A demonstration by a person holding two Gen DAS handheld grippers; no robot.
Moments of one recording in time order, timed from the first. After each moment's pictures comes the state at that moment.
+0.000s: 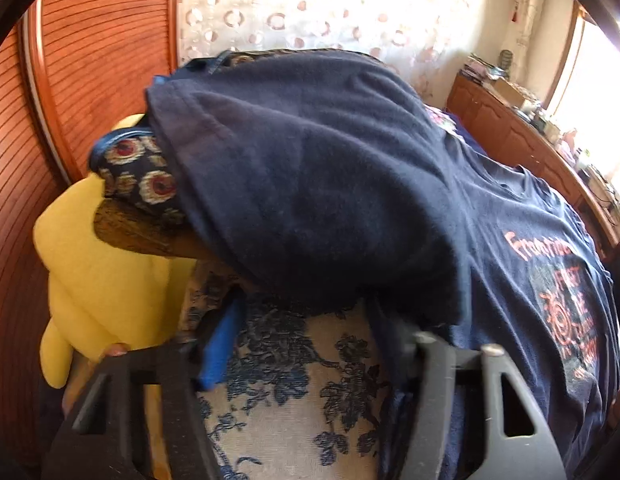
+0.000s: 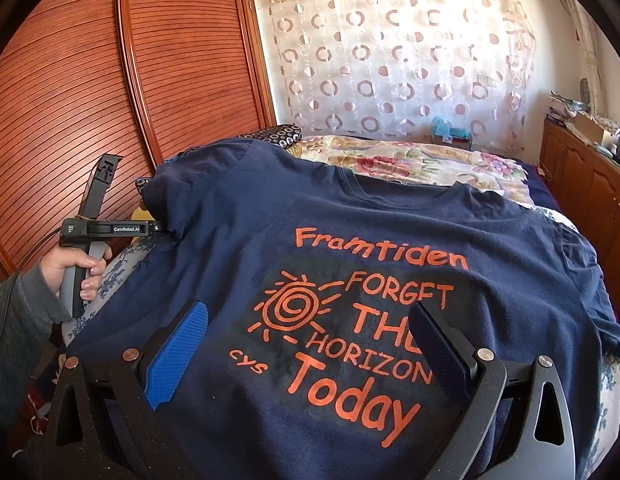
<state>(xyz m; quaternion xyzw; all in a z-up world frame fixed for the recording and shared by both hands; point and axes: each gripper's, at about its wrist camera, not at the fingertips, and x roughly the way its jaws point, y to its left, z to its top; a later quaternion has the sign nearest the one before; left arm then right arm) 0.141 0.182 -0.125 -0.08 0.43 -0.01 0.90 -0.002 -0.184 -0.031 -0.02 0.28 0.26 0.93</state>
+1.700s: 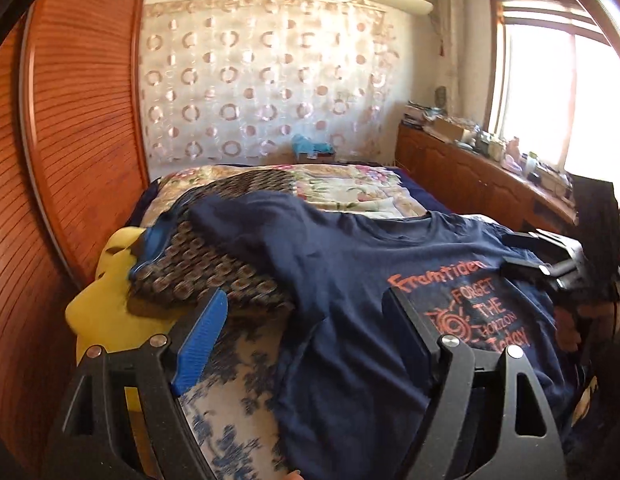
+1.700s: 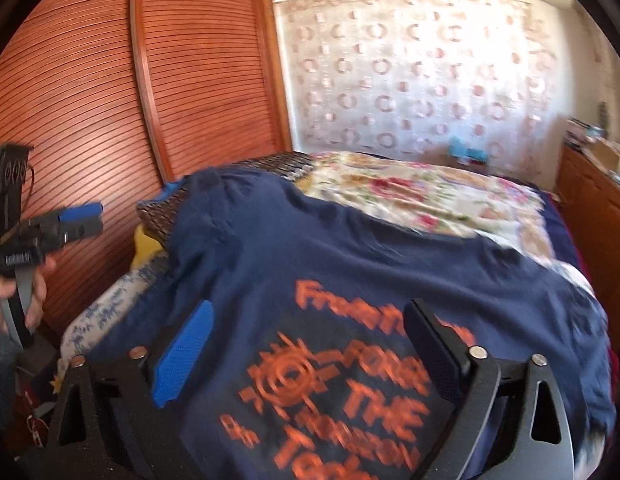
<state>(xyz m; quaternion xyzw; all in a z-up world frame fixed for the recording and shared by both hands) 0.053 0.134 -0.013 -0.02 0.28 -0.06 0.96 0.053 -0.139 0.005 -0.05 0.25 0.32 0.91</state>
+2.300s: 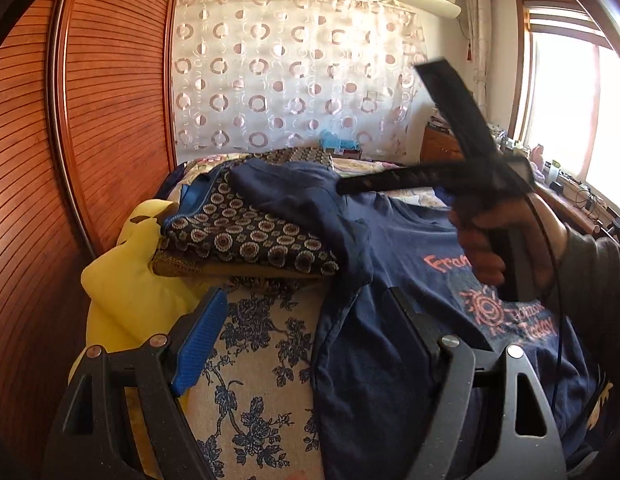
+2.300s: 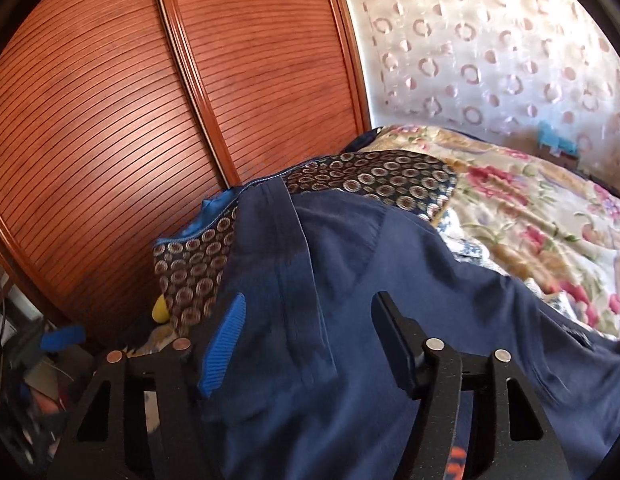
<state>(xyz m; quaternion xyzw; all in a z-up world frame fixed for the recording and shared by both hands) 0.047 0.153 -0.054 -0.03 0.29 -0.01 0.96 0.199 0.016 0.001 -0.06 0.32 0.42 0.85</state>
